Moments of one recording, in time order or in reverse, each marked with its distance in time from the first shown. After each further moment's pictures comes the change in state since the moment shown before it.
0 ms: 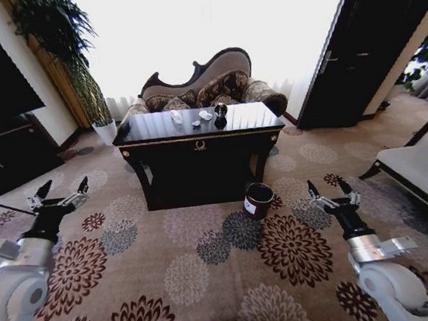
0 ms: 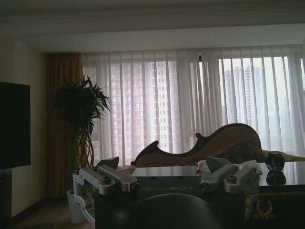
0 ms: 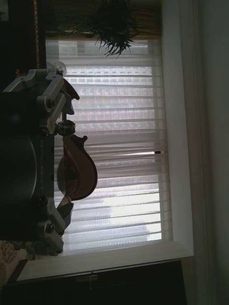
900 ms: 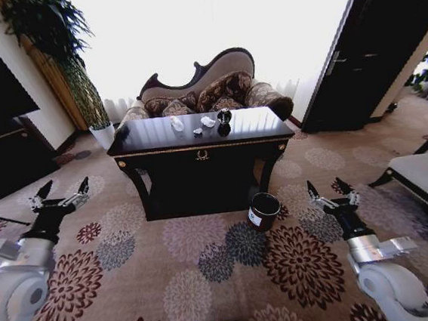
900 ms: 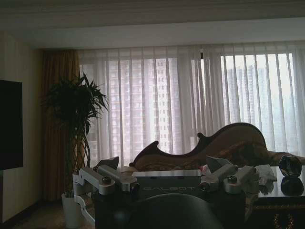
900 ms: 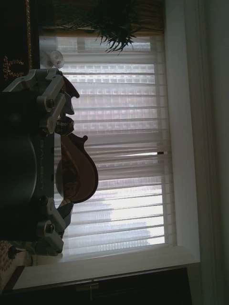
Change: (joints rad) left arm 0.000 0.003 -0.001 -0.002 -0.004 0.004 -0.001; right arm 0.003 0.002 -0.002 0.002 -0.004 -0.005 -0.002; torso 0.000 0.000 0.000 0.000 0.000
